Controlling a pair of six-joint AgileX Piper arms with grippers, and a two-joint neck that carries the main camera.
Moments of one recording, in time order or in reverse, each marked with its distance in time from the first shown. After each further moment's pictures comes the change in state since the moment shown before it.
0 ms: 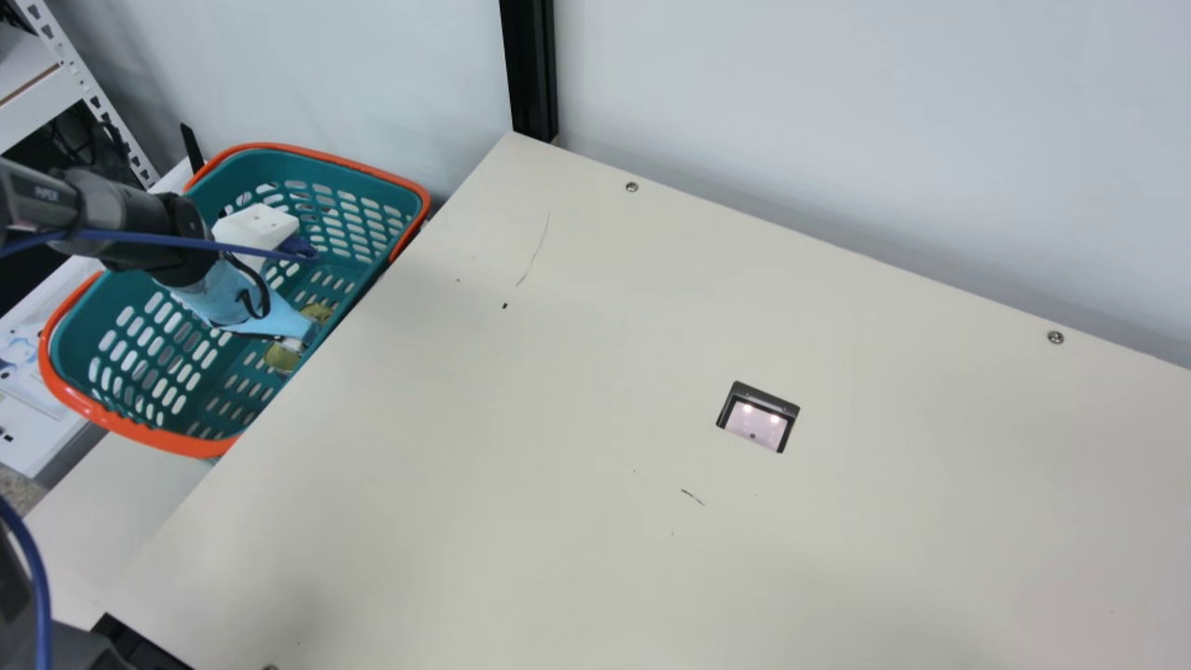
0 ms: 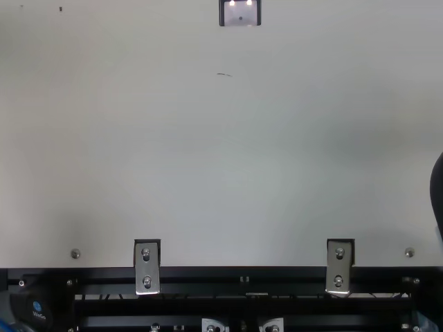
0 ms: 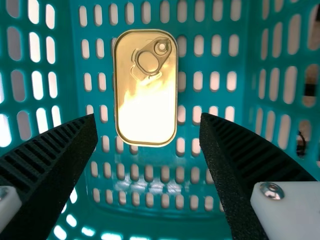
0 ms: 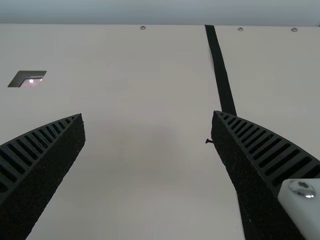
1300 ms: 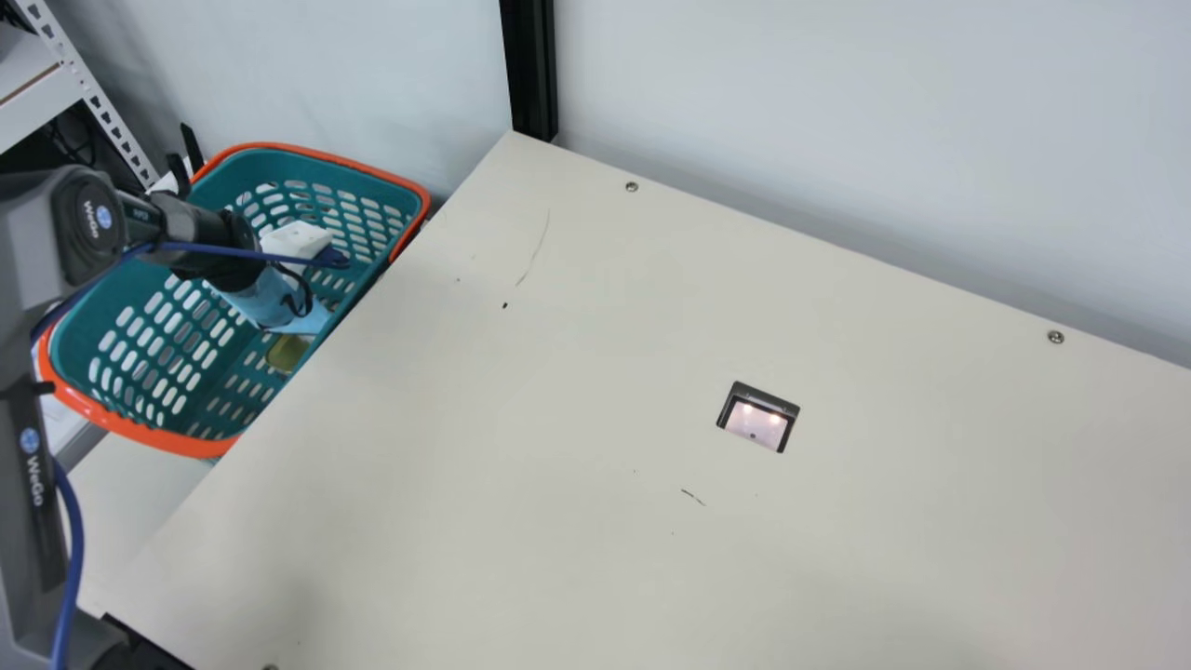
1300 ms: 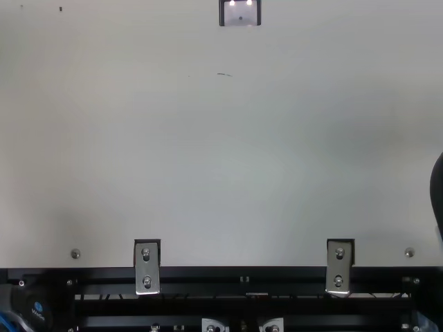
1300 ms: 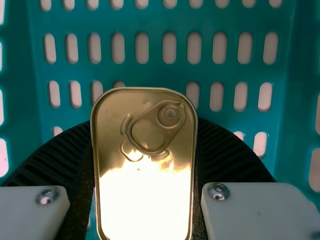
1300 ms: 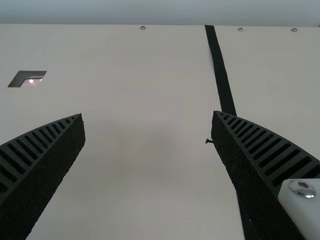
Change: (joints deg) left arm -0.4 16.8 -17.1 -6.3 1.1 4.0; right arm 0.0 0.0 0.0 0.0 0.0 0.0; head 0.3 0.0
